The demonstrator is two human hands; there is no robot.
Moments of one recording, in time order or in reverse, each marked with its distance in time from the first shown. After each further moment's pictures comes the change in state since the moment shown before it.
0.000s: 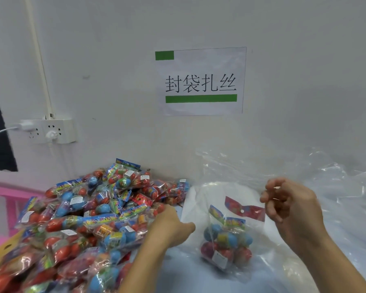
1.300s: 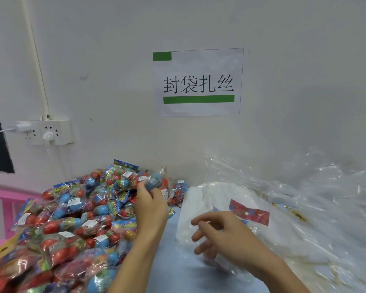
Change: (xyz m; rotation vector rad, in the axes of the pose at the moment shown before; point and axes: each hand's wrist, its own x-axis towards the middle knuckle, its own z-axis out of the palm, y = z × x) left_hand 0.020 -0.005 -0.004 -0.811 0.654 0.179; right_hand -0.031 0.049 0.052 -0.652 -0.501 0.268
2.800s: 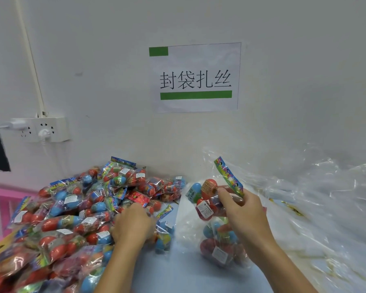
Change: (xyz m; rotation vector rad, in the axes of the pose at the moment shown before) left_hand 0.011 -0.022 -0.031 1.003 -0.275 -0.153; right_hand 0.008 0.002 -0.015 0.274 0.479 -0.164
